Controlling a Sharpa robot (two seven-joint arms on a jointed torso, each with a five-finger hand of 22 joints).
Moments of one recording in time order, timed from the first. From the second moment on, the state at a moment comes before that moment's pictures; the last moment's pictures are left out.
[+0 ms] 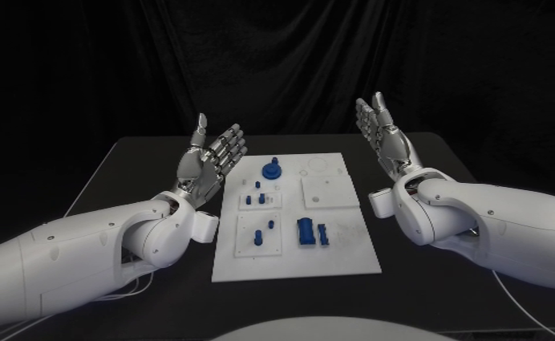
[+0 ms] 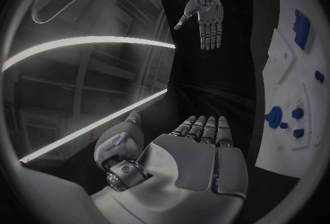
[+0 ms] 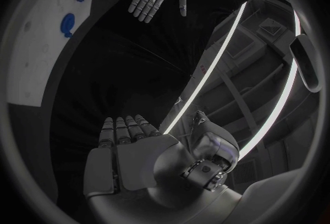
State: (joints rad) left arm 1.03 -0.91 -0.15 1.60 -0.03 -0.17 0.66; left_hand 0.07 0.00 0.00 0.00 0.00 0.00 0.00 0.00 0.00 0.00 0.00 0.00 0.00 0.00 0.00 0.01 0.00 0.01 0.00 0.00 0.00 0.00; right arm 1.08 -0.90 -0.13 1.64 -0.31 -0.67 0.49; right_hand 0.01 0.00 0.00 0.00 0.00 0.00 0.00 0.00 0.00 0.00 0.00 0.00 0.00 0.00 0.01 0.00 0.00 0.01 0.00 0.00 0.00 0.03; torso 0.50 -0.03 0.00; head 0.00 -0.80
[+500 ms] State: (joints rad) left arm 1.05 -0.80 -0.02 1.57 -0.02 -0.57 0.57; left_hand 0.01 0.00 0.00 0.00 0.00 0.00 0.00 0.00 0.00 0.00 0.00 0.00 0.00 0.00 0.00 0.01 0.00 0.01 0.00 0.00 0.00 0.00; right arm 1.05 -0.78 0.00 1.57 -0.05 -0.74 0.50; right_hand 0.01 0.00 0.00 0.00 0.00 0.00 0.00 0.00 0.00 0.00 0.00 0.00 0.00 0.00 0.01 0.00 0.00 0.01 0.00 0.01 0.00 0.03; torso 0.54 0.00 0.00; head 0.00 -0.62
